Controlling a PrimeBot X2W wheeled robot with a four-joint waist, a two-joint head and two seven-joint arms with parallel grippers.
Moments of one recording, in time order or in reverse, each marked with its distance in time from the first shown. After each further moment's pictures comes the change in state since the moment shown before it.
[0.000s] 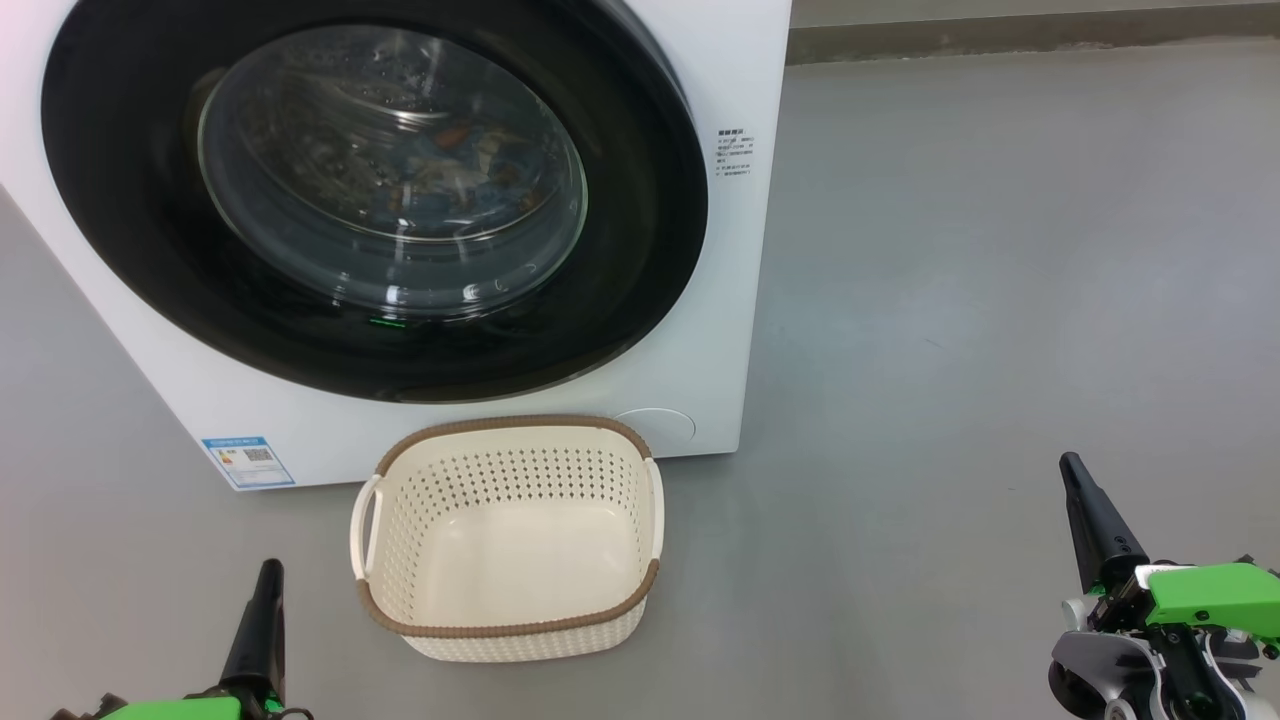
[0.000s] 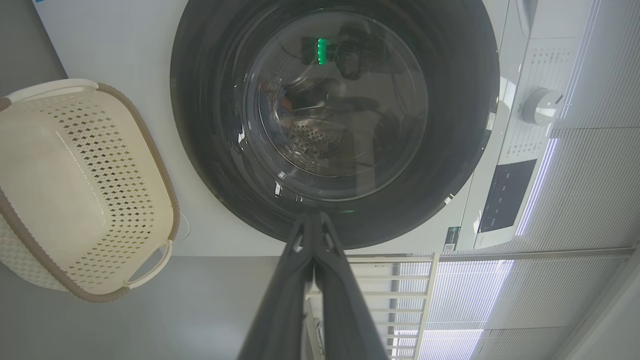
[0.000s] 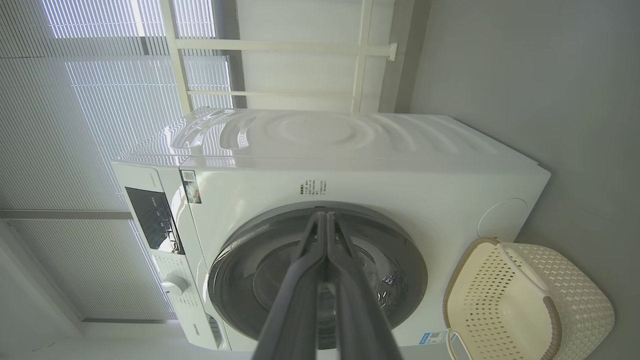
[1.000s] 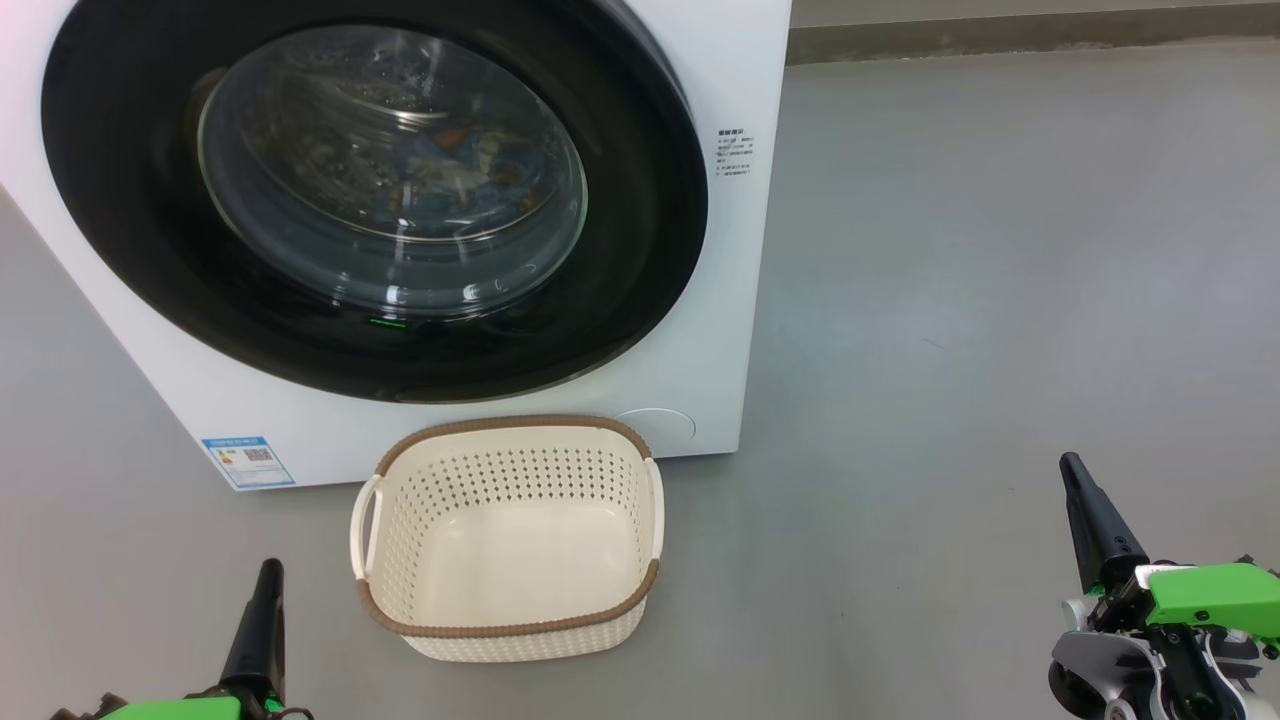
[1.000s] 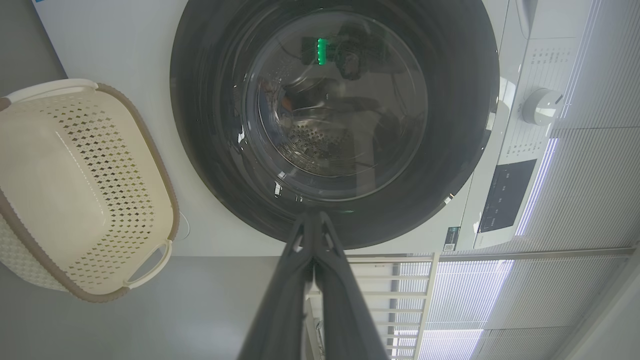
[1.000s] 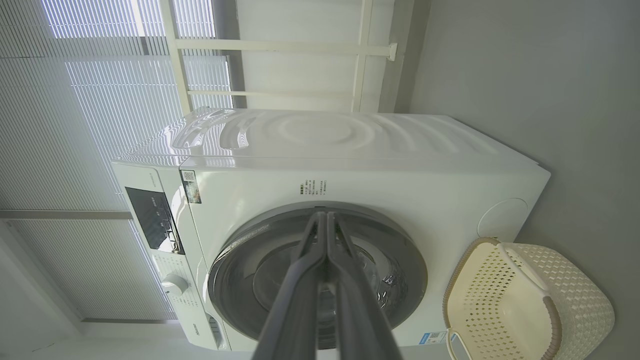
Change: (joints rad) left arm 0.000 0.000 0.000 0.000 0.000 0.000 0.000; right arm 0.000 0.000 0.000 0.000 0.000 0.000 0.000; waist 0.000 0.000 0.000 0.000
